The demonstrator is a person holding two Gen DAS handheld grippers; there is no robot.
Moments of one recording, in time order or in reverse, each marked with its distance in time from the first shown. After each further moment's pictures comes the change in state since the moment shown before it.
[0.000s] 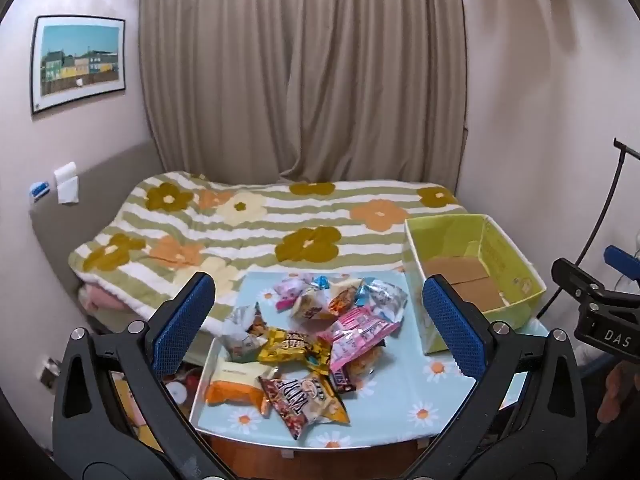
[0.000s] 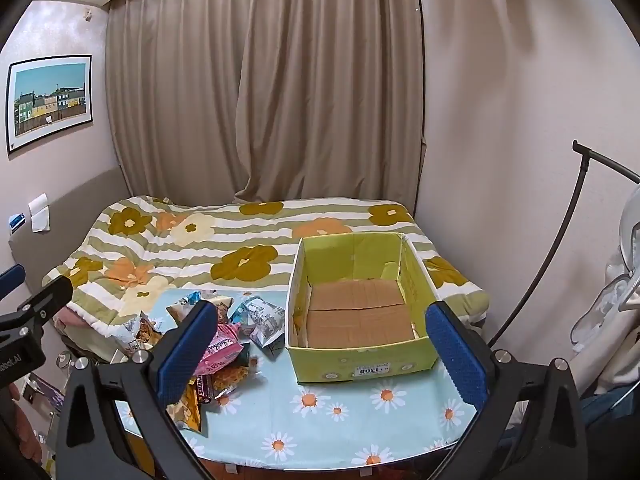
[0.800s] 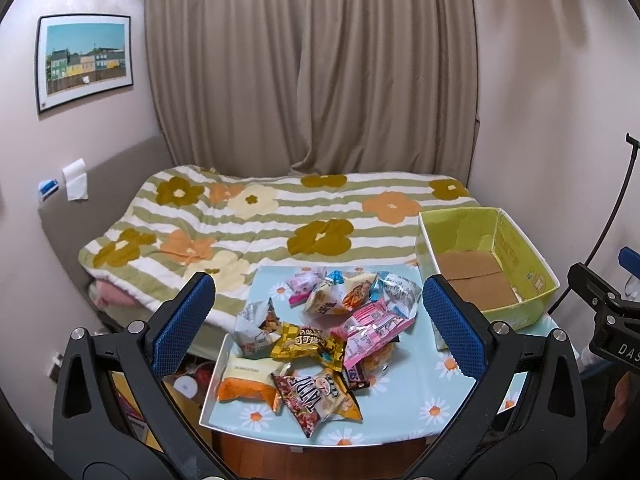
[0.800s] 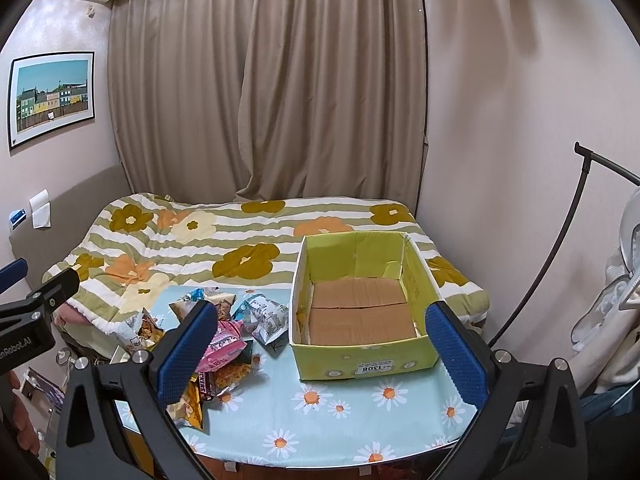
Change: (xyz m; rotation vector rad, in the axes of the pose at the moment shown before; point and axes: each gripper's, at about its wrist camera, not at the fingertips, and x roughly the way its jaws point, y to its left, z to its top) left arm 0.011 0.005 0.003 0.001 0.034 0.036; right arm -0.003 0.002 -0.003 0.009 0.002 0.000
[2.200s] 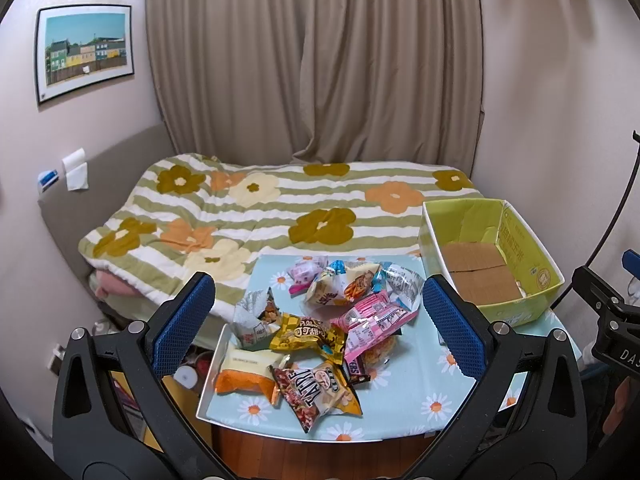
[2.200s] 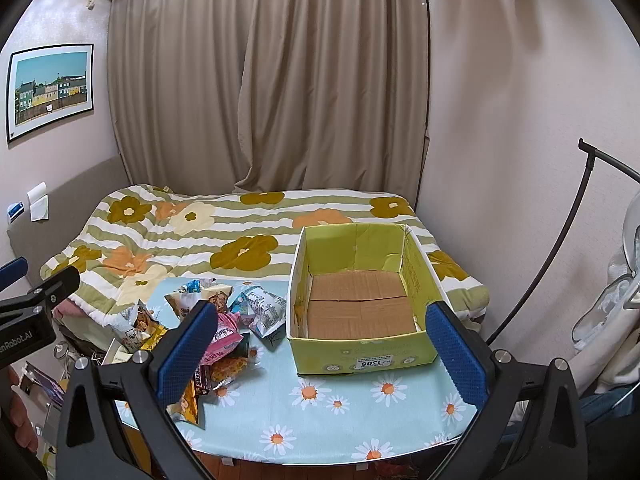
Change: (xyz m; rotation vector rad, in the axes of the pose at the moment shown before) left arm 0.008 0.002 0.000 -0.011 0.043 0.005; right arm 0.005 0.001 -0.006 -0.015 0.015 -0.012
